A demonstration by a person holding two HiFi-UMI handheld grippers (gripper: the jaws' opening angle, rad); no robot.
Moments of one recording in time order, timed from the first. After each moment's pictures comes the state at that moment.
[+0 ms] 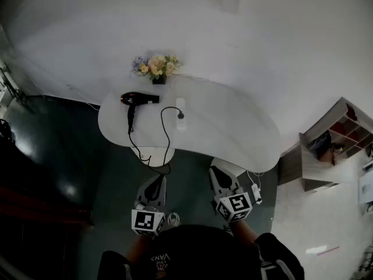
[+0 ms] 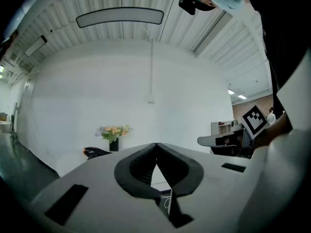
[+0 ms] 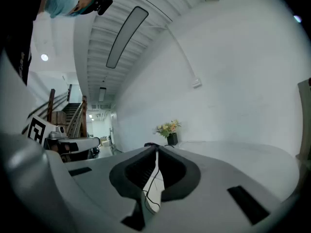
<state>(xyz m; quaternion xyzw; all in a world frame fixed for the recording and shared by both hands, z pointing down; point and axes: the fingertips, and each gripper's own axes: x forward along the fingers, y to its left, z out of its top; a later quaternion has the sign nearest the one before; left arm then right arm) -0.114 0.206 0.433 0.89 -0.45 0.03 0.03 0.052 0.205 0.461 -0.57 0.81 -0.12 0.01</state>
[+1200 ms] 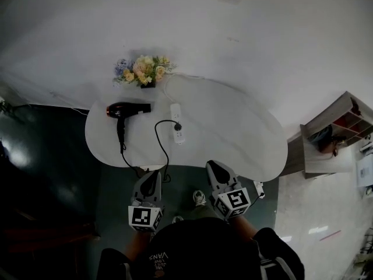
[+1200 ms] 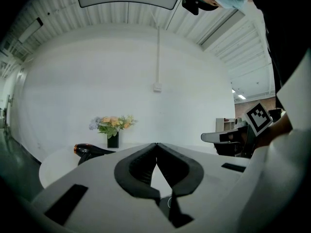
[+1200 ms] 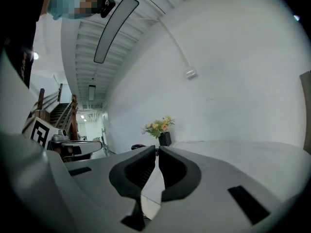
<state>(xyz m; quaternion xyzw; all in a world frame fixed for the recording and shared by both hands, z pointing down) -0.120 0.040 0.471 0.90 -0.43 0.05 0.05 0.049 0.056 0.489 -0.59 0.79 -0.13 0.02</state>
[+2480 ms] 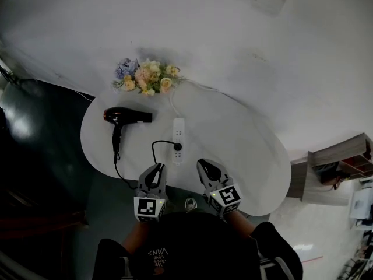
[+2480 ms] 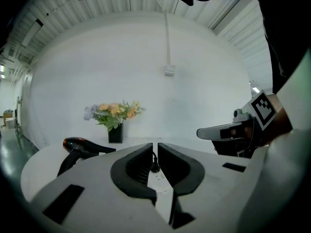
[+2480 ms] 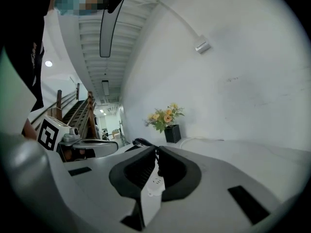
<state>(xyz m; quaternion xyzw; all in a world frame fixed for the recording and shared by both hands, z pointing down) -0.057 -0.104 0.528 0.87 -0.48 0.08 0.07 0.067 -0.101 0.535 -0.48 0.86 -0.15 -0.03</state>
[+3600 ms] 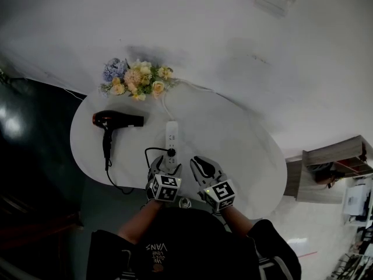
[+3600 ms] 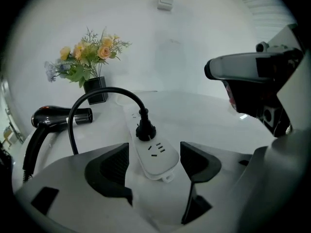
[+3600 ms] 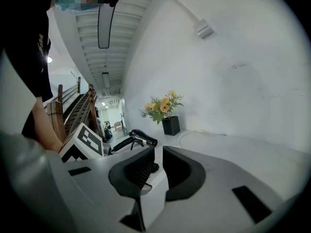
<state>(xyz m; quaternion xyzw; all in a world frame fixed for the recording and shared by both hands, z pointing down) 0.004 -0.162 0.681 0.83 -0.41 0.34 0.17 0.066 -0.148 0.564 -0.47 0.86 -0.16 -0.08</state>
